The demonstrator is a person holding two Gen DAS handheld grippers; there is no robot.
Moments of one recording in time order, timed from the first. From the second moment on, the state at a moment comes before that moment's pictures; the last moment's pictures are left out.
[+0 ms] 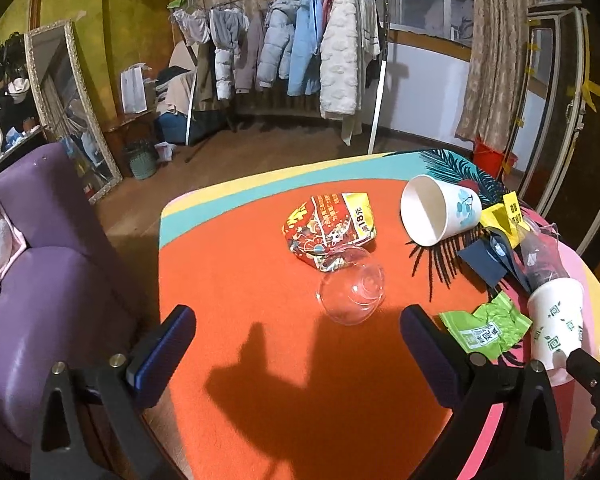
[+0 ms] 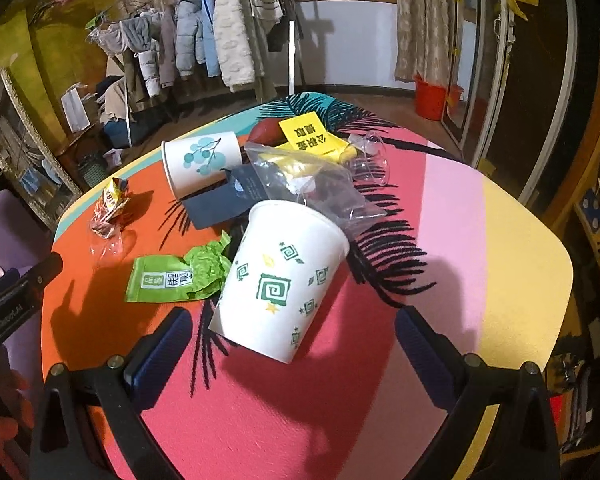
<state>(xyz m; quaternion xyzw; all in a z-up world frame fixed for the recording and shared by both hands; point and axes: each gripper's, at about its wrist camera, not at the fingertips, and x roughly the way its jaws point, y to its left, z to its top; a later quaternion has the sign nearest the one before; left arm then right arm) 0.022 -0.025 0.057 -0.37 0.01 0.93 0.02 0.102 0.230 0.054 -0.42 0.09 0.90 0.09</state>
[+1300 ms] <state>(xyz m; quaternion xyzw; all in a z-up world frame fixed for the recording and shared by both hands) -0.027 0.012 0.021 -0.43 0.00 0.89 0.12 0.078 0.222 0.039 -0.44 0.13 0.89 0.08</state>
